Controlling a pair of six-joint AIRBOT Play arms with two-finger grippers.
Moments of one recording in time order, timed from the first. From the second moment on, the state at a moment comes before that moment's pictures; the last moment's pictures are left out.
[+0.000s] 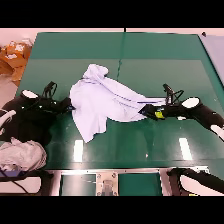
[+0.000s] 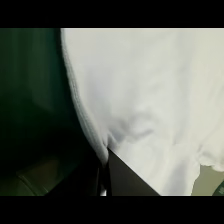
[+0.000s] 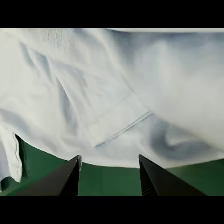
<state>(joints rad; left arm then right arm) 0.08 -1.47 0.85 0.69 -0.89 -1.18 0.02 -1.22 0.67 -0.75 0.85 1.30</state>
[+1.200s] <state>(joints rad) 0.08 -1.48 0.86 0.75 -0.98 -1.12 0.04 -1.45 0.95 -0.70 0.98 1.30</state>
